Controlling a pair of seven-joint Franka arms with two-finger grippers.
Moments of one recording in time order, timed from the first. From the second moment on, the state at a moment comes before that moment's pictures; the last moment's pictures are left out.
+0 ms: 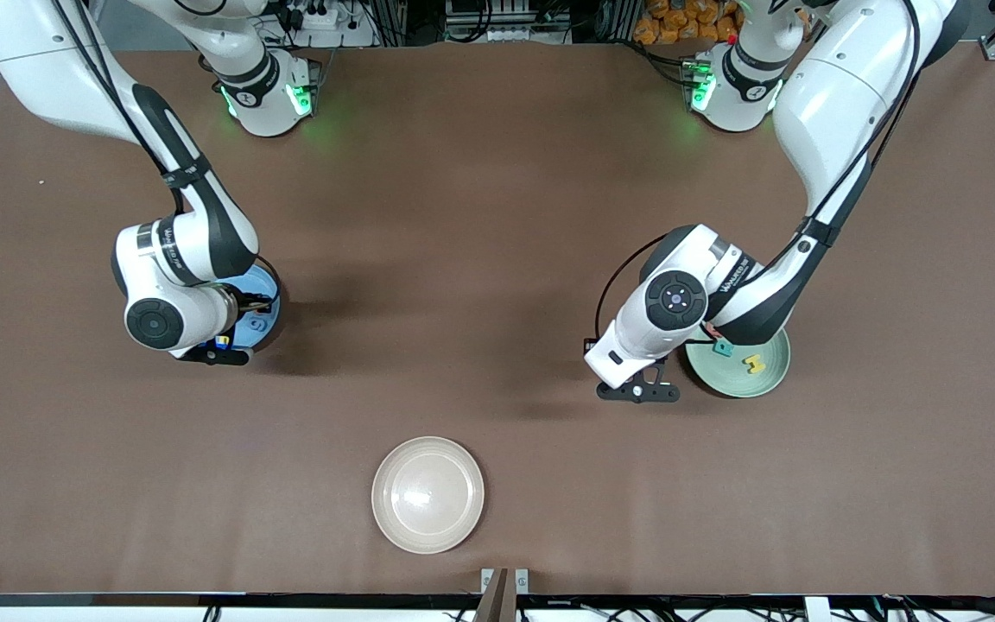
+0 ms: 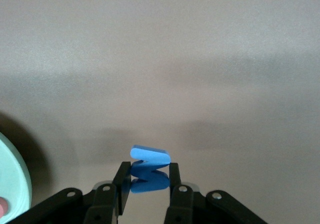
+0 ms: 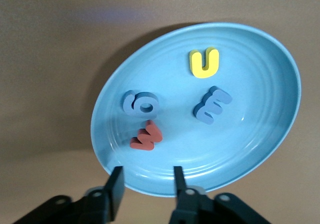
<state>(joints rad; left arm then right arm) -0.03 0.75 -0.57 -1.52 0.40 2.11 -0.62 -0.12 0.48 0.25 -1.95 -0.19 1.93 0.34</state>
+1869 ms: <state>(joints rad) 0.37 0.66 -0.62 -1.61 0.30 1.91 -0.18 -0.14 0.04 0.31 -1.66 0.02 1.48 0.18</state>
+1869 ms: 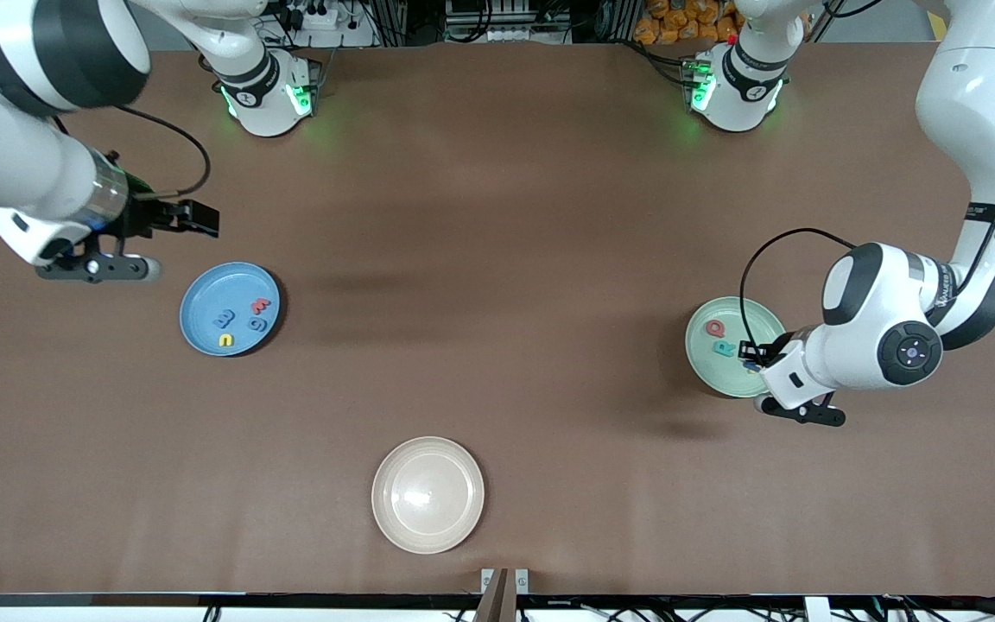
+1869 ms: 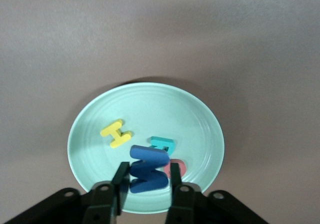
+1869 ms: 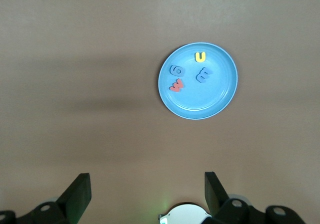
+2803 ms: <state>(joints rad) 0.37 0.50 -0.66 -1.52 0.30 1.86 -0.22 0.05 0.03 0.14 -1.60 0.02 1.44 0.18</state>
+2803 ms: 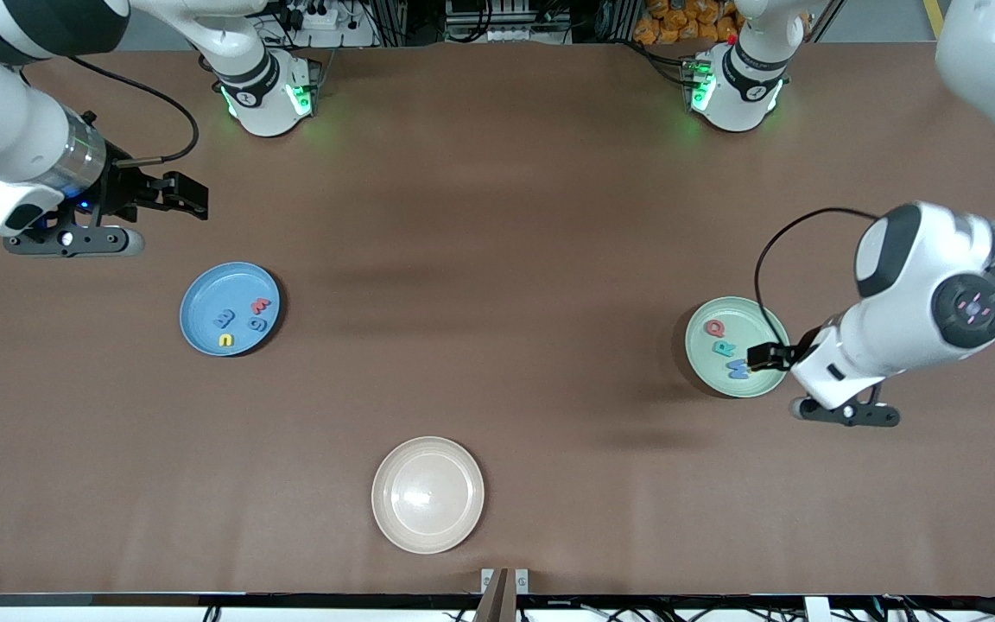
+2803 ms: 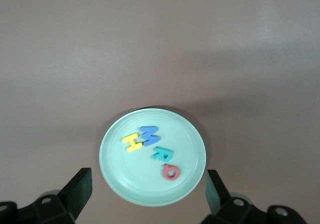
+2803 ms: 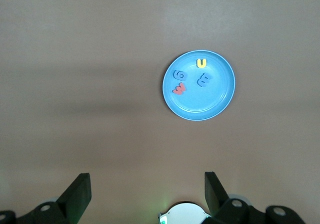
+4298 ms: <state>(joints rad) 0.24 0.12 -0.33 -1.49 0.01 1.61 -0.24 0.10 -0.05 -0.06 -1.64 0.03 1.48 0.17</state>
